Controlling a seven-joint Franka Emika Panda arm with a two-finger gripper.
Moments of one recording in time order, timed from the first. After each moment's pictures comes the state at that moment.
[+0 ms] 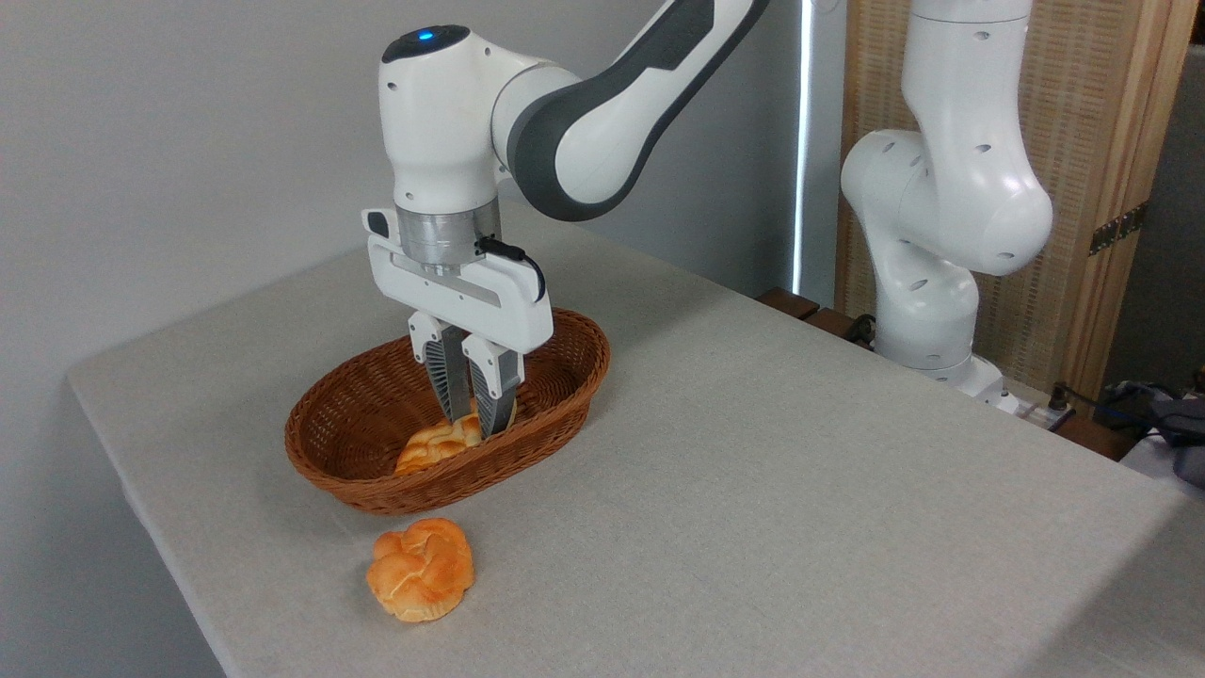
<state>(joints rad) -0.23 -0.06 -0.07 -2.19 -0.03 2.23 0.27</state>
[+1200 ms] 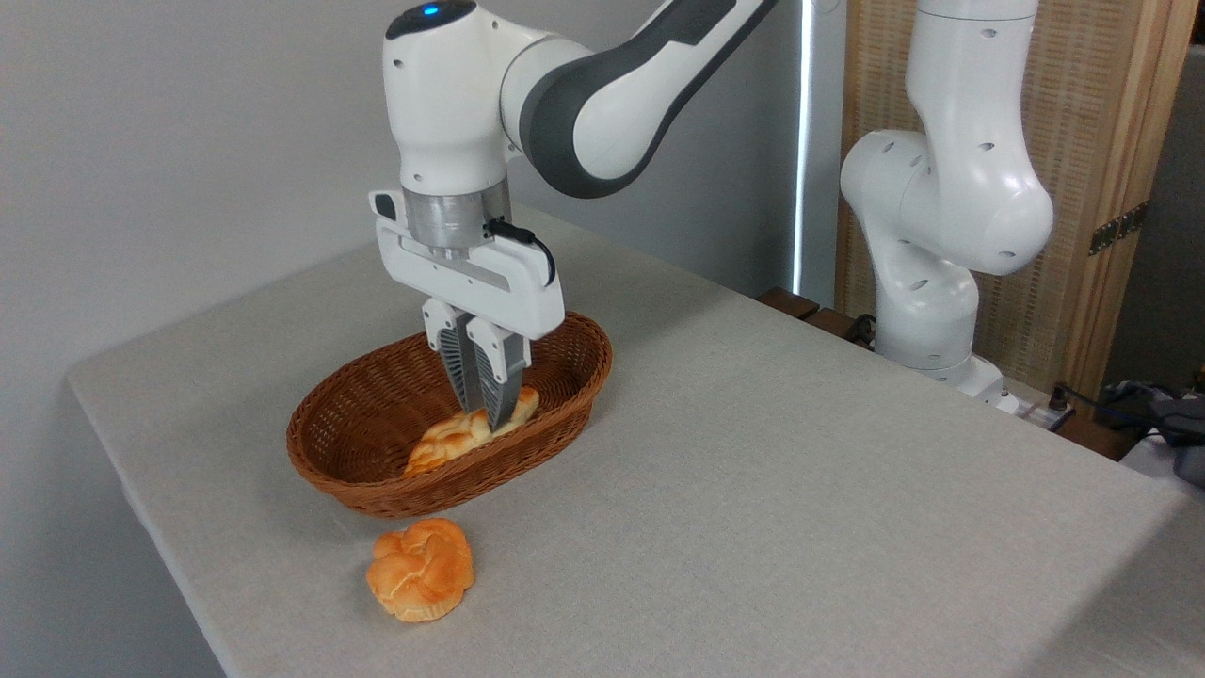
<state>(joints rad) -0.22 -0.11 -0.05 -2.17 -0.05 2.15 0.33</state>
